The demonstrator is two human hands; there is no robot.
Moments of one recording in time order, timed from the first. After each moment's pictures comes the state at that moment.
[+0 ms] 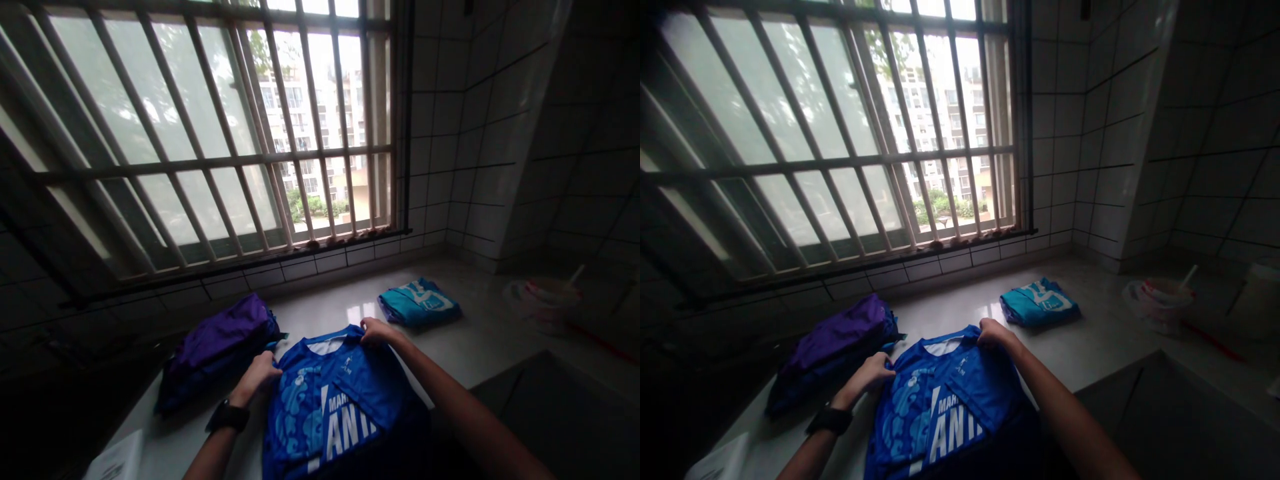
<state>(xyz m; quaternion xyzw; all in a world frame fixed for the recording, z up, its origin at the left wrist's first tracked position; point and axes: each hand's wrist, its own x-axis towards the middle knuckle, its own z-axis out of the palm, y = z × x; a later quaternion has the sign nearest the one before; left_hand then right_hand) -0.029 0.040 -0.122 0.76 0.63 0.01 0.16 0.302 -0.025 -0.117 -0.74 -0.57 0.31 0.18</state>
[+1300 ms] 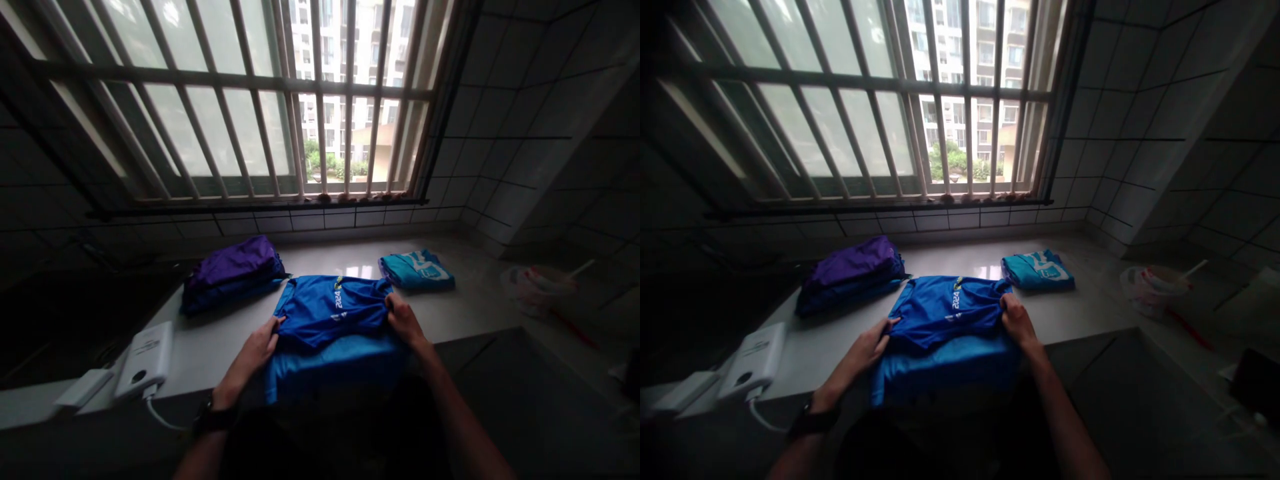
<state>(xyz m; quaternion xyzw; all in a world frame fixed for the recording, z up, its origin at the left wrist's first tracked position) -0.050 -0.088 -0.142 0.80 0.52 0.22 0.22 0.322 -0.155 -0.153 -0.67 -0.63 0.07 0.38</state>
